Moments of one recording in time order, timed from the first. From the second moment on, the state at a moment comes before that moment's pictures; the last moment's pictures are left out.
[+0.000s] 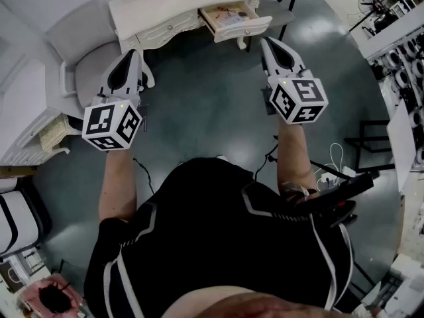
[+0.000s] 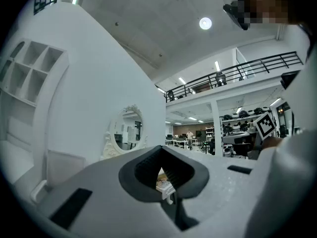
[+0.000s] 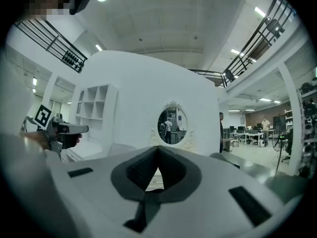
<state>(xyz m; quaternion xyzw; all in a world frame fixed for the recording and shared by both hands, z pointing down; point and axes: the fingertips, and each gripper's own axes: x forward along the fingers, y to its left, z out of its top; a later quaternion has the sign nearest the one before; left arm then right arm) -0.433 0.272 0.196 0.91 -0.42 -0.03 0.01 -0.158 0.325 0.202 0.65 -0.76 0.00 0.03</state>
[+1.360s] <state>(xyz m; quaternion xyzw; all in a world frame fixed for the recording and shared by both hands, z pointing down) -0.413 0.228 0.219 0.94 -0.34 -0.05 0.02 -0.155 0.296 0.214 0.67 -0.74 0.00 0.01</state>
